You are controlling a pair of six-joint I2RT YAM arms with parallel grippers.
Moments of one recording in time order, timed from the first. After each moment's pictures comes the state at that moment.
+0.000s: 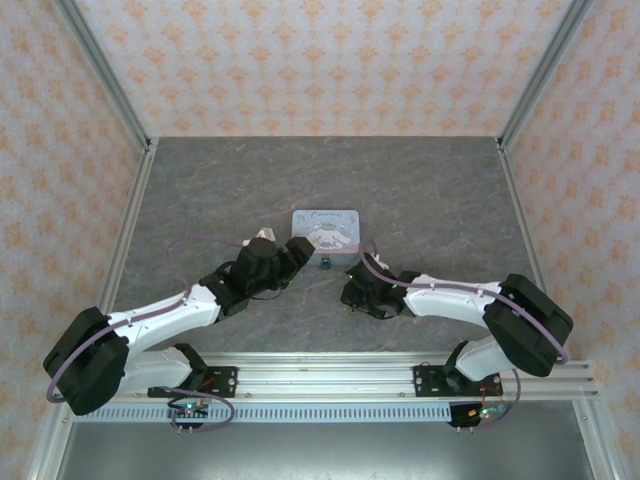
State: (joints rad) left arm -0.69 1.19 0.55 0.10 -0.01 -1.38; right arm 0.87 1.42 0.63 -0.30 0.02 1.14
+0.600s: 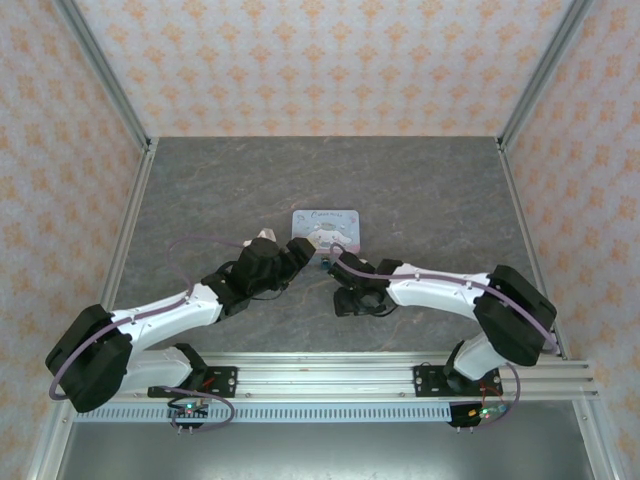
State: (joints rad) left arm -0.69 1.20 0.55 0.10 -0.01 -1.38; right arm 0.94 1.52 0.83 -0.63 0.03 0.75
